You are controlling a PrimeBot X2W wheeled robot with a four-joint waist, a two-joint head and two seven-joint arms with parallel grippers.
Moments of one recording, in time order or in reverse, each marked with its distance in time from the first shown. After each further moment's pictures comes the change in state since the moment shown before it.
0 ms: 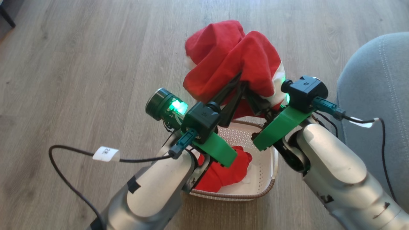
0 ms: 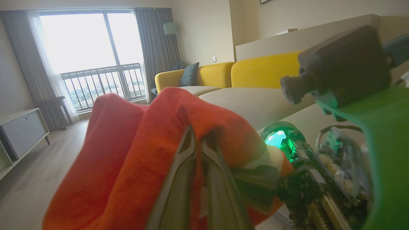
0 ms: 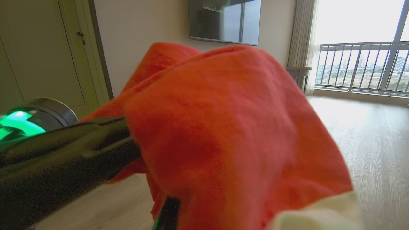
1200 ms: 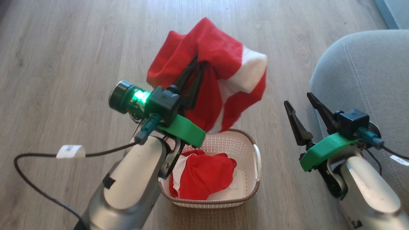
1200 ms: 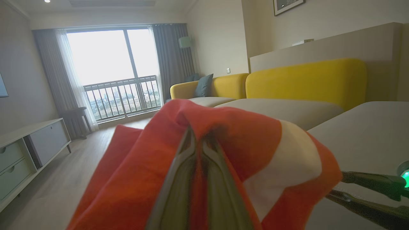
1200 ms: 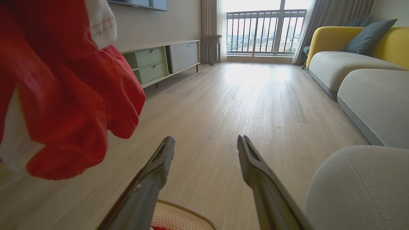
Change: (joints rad) left arm 0.051 -0.002 0.234 0.013 0.090 -0.049 0.007; right arm 0.246 -0.047 -0.308 0.098 -0.123 0.000 0.000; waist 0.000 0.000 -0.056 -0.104
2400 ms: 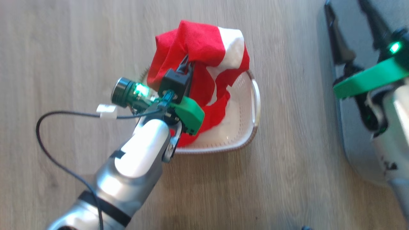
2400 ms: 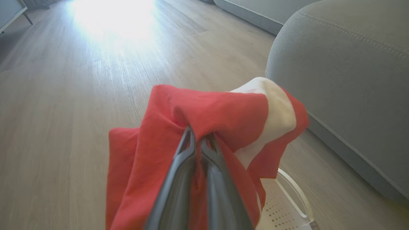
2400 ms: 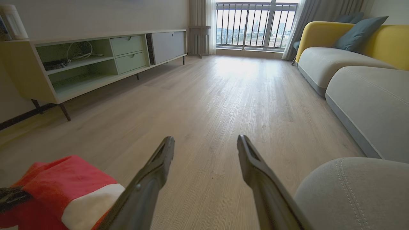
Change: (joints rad) left arm -0.223 0.000 -0.199 0.408 -0.141 0.172 0.000; right arm -0.286 -0.116 -0.049 -0.138 0.026 0.000 0.000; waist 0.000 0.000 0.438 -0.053
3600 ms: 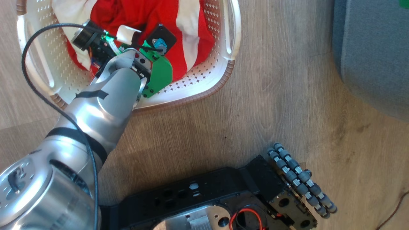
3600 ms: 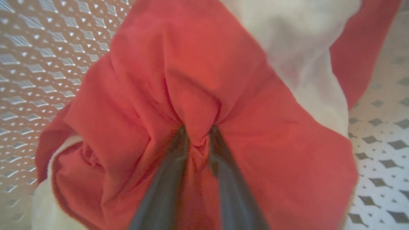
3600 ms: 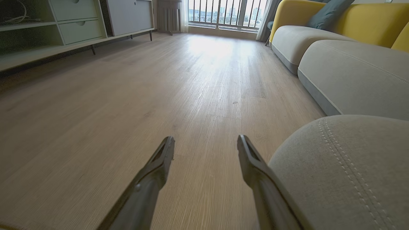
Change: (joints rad) left arm -0.428 0.003 -0.334 0.590 0.032 -0.113 0.133; right arm -0.286 0.024 -0.148 -0.210 0.007 0.000 0.000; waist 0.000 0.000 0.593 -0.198
